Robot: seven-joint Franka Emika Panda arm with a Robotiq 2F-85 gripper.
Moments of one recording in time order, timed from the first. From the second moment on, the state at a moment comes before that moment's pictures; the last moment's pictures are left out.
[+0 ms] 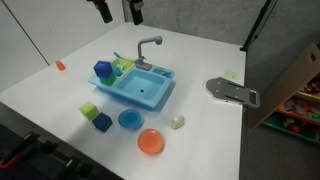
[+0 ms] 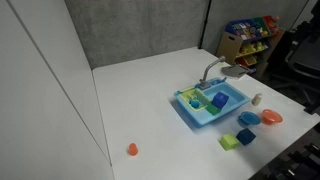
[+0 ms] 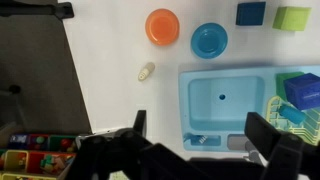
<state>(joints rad) -0.17 -0.26 -0.11 -2.30 -0.22 2.11 -0.03</state>
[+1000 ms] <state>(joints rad) -0.17 -0.13 -0.15 -2.30 -0.20 2.17 -0.02</state>
